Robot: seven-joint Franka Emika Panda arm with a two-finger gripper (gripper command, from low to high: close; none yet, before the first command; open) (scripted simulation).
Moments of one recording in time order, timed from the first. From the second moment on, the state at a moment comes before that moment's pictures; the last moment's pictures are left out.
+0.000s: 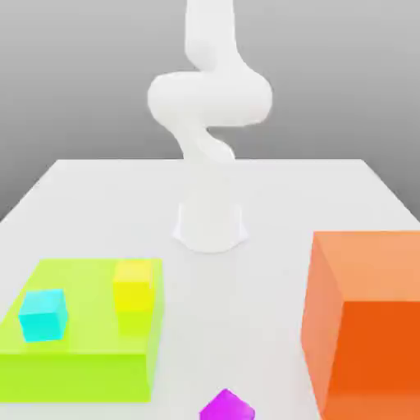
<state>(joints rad) 0.02 -0.71 -0.02 -2.30 0.00 2.33 0.74</state>
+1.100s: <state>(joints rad) 0.09 0.48 -0.04 -2.31 0.06 2.79 -0.03</state>
